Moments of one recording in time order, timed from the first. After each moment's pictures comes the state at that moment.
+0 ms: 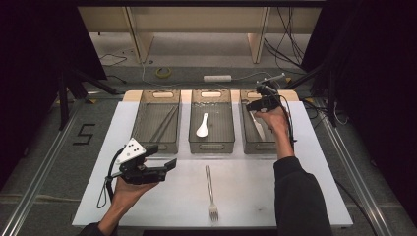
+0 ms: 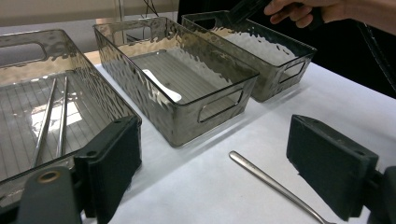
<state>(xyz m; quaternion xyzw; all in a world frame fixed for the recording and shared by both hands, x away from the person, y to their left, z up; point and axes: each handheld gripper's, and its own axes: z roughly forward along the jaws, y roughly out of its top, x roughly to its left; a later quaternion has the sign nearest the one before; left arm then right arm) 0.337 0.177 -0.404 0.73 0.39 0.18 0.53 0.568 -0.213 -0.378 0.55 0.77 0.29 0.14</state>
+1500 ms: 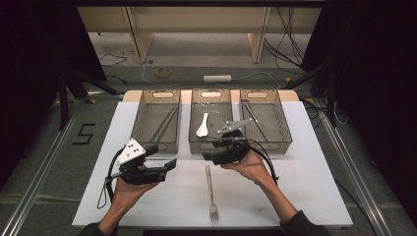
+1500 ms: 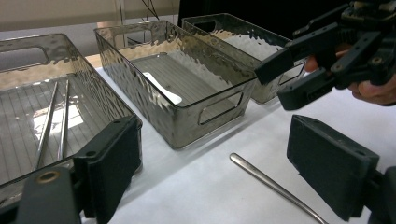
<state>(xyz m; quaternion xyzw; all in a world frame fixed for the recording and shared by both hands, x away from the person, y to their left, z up) 0.336 0.176 -0.404 0.73 0.39 0.19 0.53 0.413 -0.114 -0.398 0.29 0.86 0.42 0.06</state>
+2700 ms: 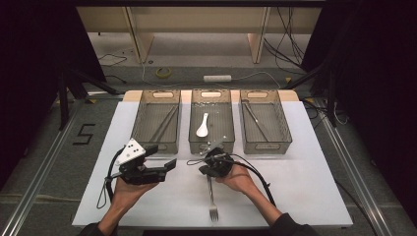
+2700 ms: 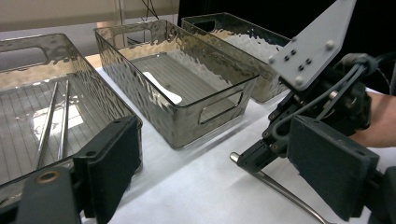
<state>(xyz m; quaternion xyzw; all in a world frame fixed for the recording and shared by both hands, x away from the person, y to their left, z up) 0.336 0.177 -0.404 0.73 0.38 0.19 0.53 0.410 -0.078 -0.467 0.26 0.91 0.31 0.03</state>
